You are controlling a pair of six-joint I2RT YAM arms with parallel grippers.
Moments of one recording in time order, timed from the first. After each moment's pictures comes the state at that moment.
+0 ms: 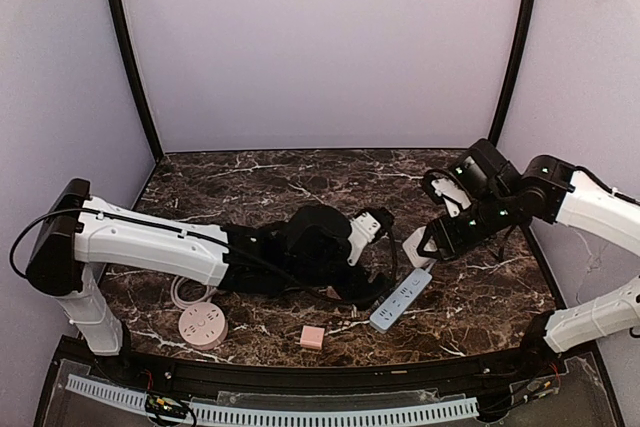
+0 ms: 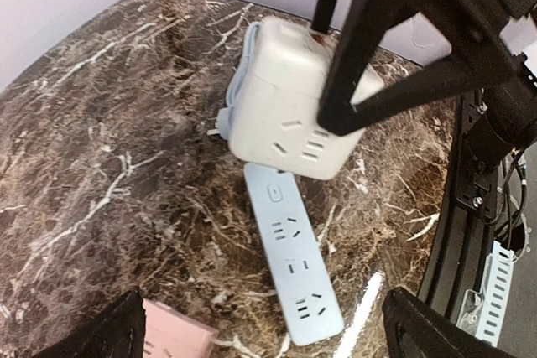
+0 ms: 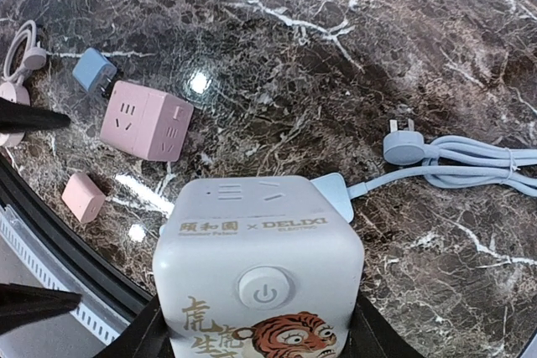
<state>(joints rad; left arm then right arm) -1.27 1.76 1.24 -0.04 -0.18 -0.18 0.81 1.14 1.08 -0.98 -0.01 0.37</state>
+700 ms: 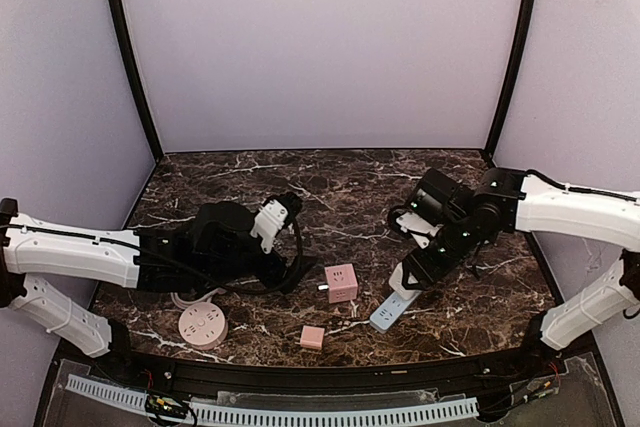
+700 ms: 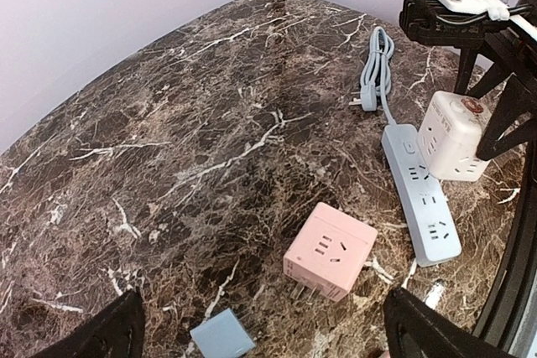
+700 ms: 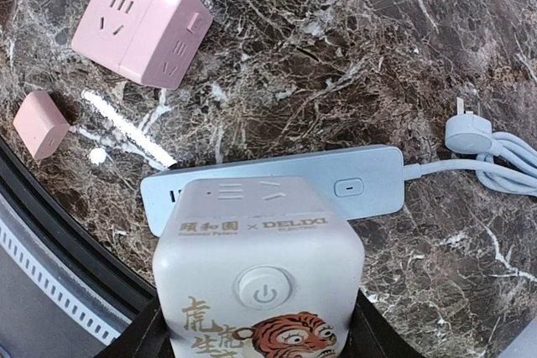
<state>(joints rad) -1.15 1.31 0.80 -0.02 -0.34 -0.13 0.95 1.34 1.08 -1.01 0.02 0.30</state>
